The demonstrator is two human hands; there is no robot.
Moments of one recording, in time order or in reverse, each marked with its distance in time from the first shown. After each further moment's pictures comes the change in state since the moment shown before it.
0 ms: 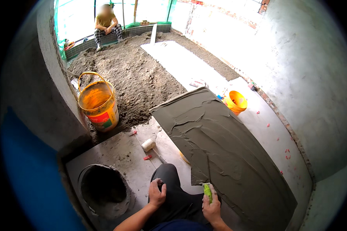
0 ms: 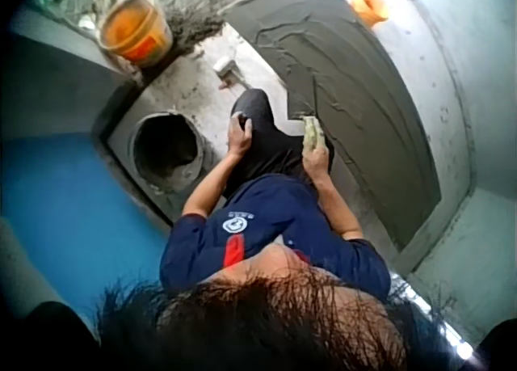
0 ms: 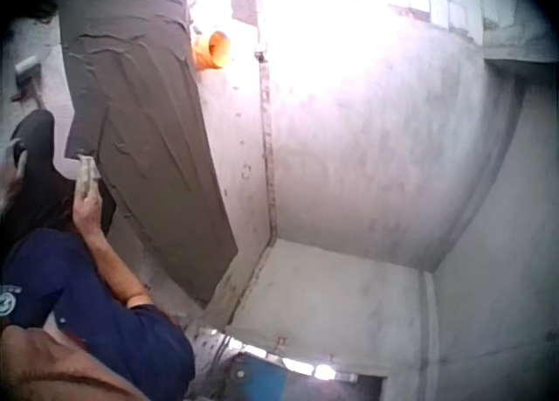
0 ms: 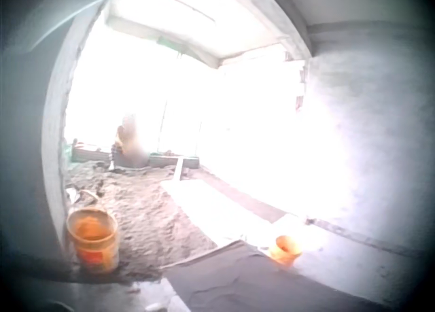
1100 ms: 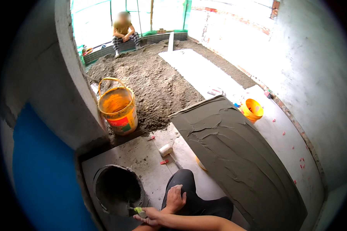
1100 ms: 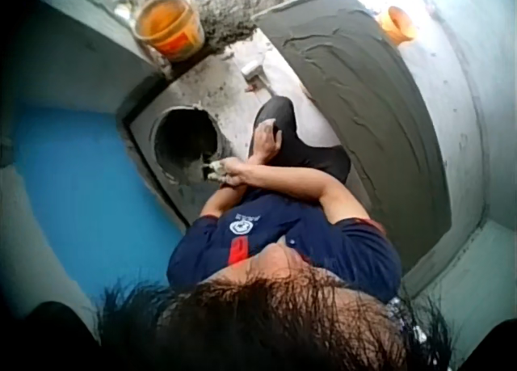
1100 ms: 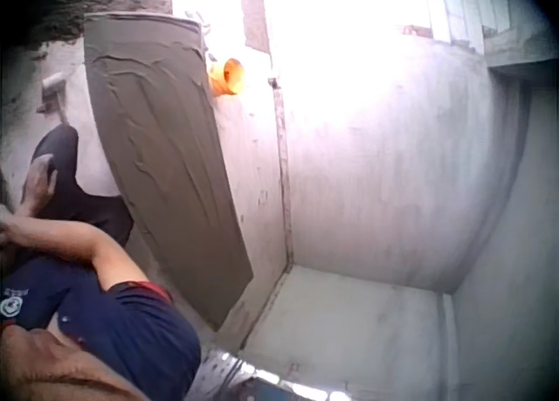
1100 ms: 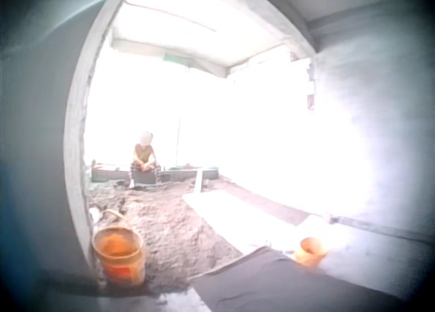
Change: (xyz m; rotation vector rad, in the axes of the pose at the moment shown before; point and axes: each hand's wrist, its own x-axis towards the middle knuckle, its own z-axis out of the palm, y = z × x) left_hand -0.008 0.018 0.002 0.272 -0.058 0.258; right_hand -0.048 -0.116 0.225 0.998 -1.108 1.526
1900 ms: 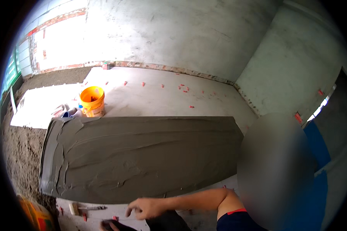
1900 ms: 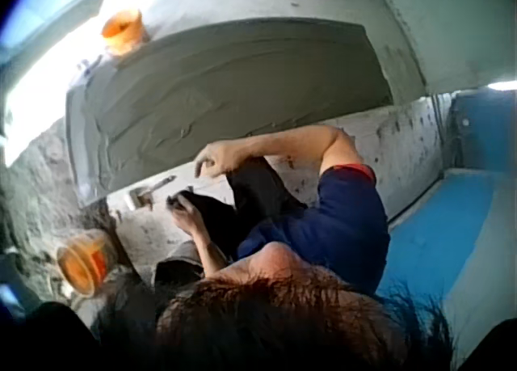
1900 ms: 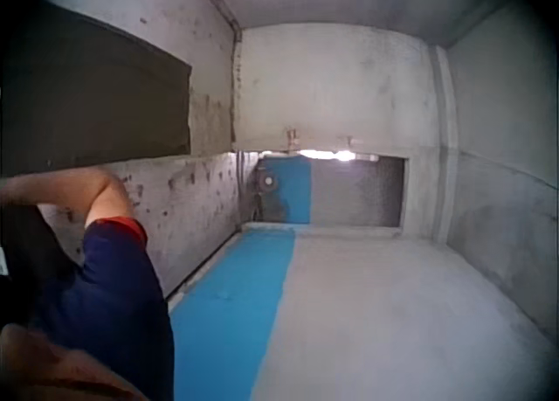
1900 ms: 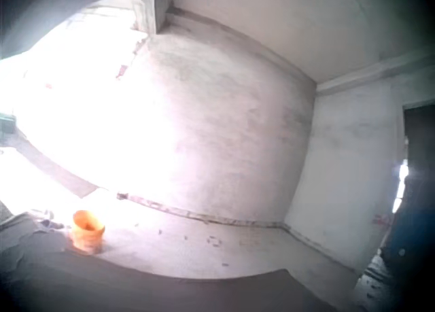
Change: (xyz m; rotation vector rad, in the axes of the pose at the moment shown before) left_hand 0.051 0.091 -0.005 0.060 -0.376 -0.205; right_hand -0.320 -0.052 -0.185 -0.902 0.244 -1.075
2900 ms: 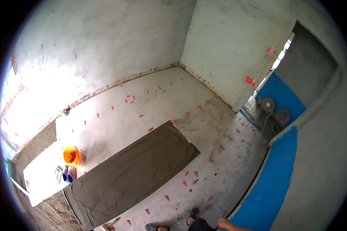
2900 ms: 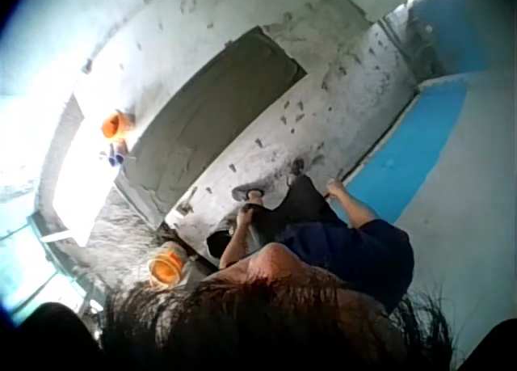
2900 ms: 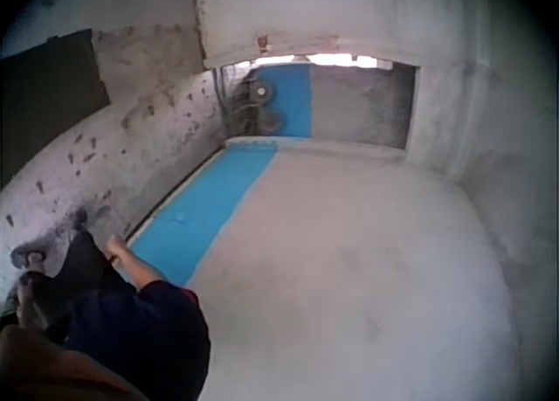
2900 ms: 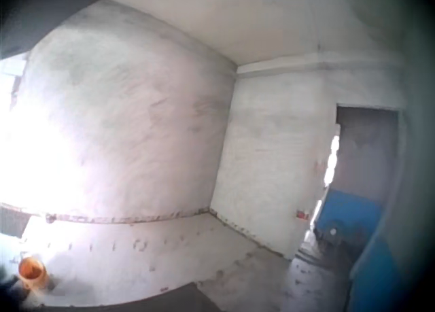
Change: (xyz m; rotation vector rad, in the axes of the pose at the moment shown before) left_hand -0.147 0.060 -0.107 0.426 -1.316 0.305; right_hand -0.459 0.010 0.345 0.877 1.338 1.228
